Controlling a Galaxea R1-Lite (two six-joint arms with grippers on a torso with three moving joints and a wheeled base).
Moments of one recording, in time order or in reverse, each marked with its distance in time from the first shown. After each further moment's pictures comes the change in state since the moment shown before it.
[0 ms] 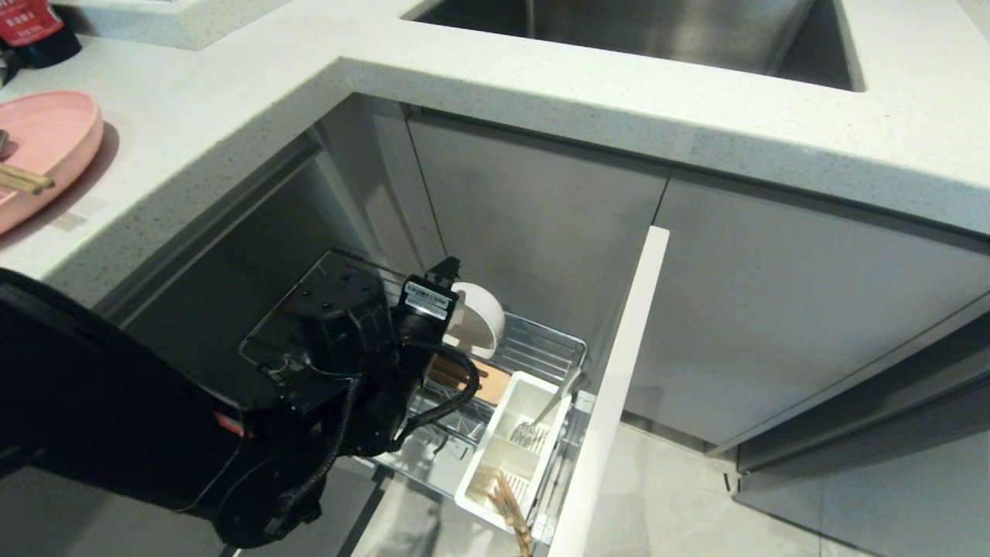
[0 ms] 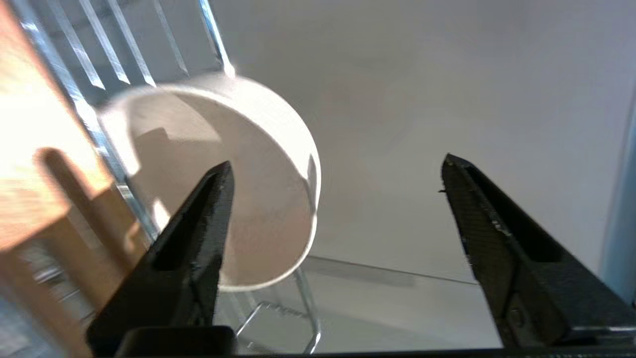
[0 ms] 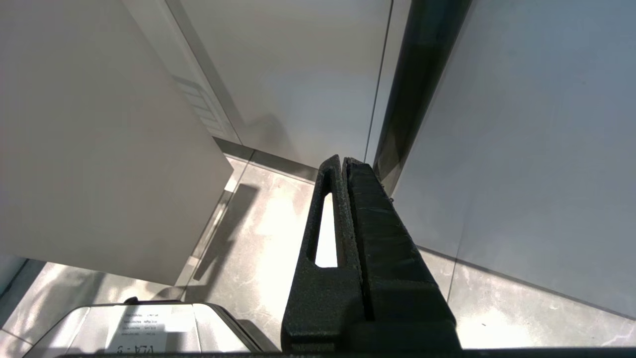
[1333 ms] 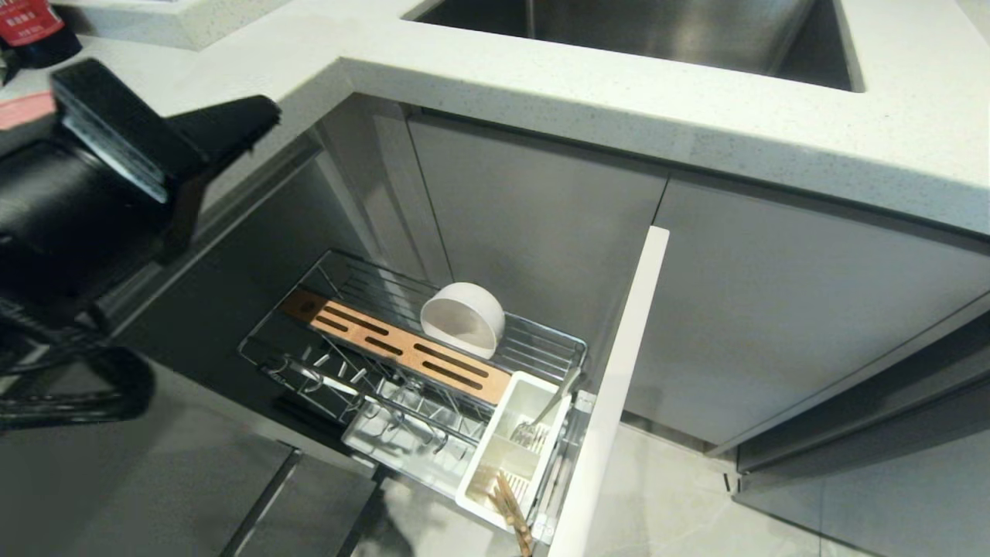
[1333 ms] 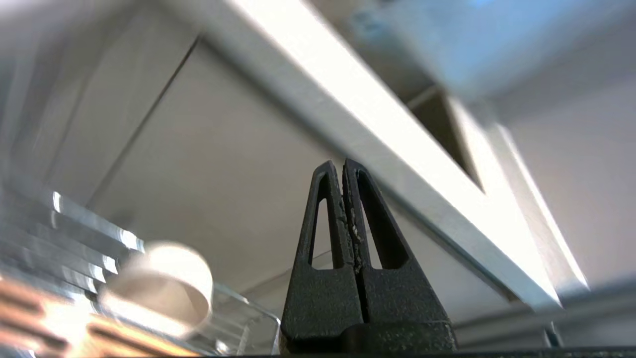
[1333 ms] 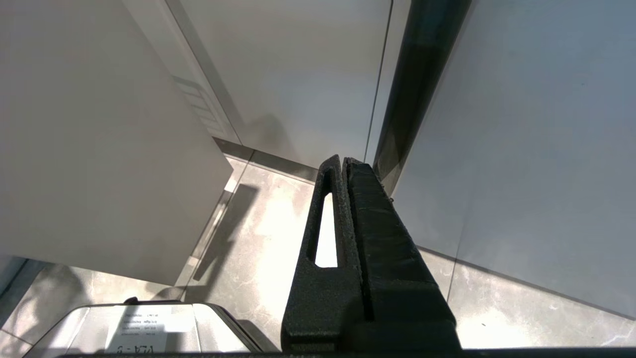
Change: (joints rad) left arm -0.080 -0.682 -0.087 0.421 -0.177 0.714; right arm 0.000 0.000 0.000 0.000 0.000 0.000
